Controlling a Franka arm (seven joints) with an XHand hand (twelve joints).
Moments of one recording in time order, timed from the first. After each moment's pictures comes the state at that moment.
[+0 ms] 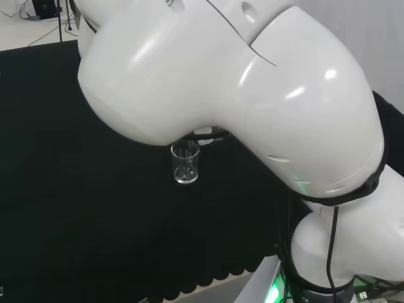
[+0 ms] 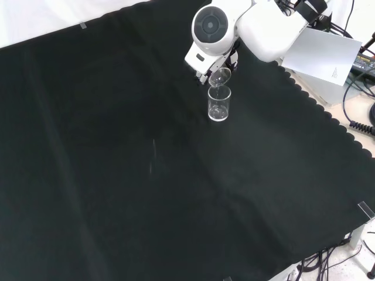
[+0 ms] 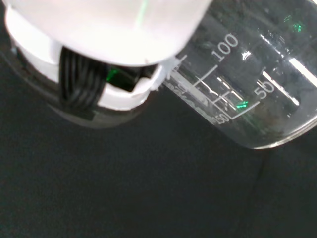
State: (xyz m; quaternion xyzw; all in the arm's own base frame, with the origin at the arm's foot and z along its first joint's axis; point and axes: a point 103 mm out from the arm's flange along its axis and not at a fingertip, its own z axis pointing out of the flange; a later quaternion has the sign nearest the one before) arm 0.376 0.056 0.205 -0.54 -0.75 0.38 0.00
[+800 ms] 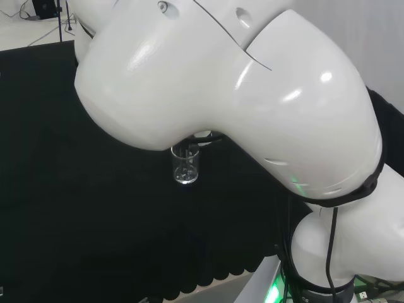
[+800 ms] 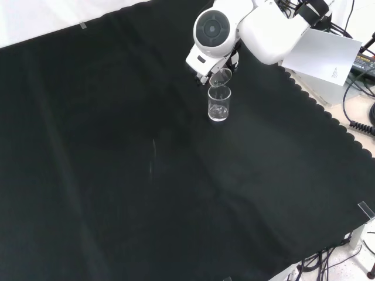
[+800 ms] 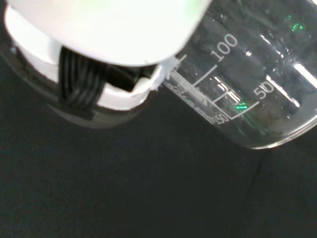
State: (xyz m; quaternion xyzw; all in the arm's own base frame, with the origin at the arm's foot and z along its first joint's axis) arm 0.375 0.059 0.204 -0.54 -0.74 0.39 0.00
